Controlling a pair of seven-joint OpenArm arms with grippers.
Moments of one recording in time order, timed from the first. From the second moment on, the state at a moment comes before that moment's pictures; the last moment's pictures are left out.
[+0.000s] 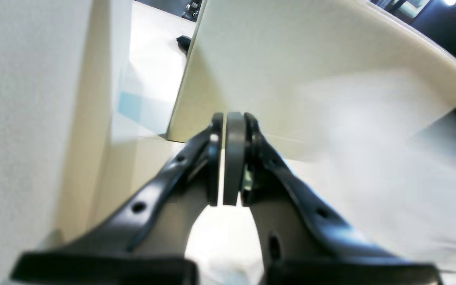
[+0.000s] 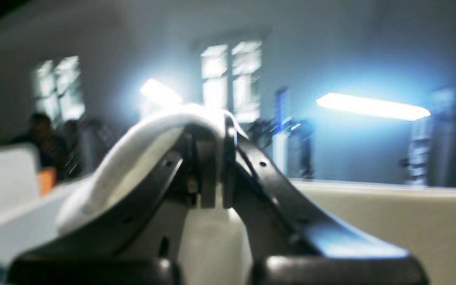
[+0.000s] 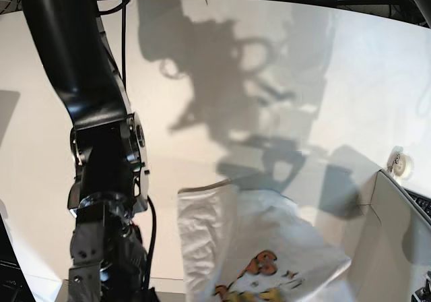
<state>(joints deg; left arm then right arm) -72.0 -51.0 41.3 55.4 -85.1 -3.9 31.7 71.4 -7.8 -10.3 88.0 9.3 -5.1 -37.1</state>
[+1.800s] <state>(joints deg) -52.5 -37.9 43.9 100.1 -84.3 -1.5 52.3 56.5 -2.9 -14.2 88.8 10.0 -3.8 -41.2</state>
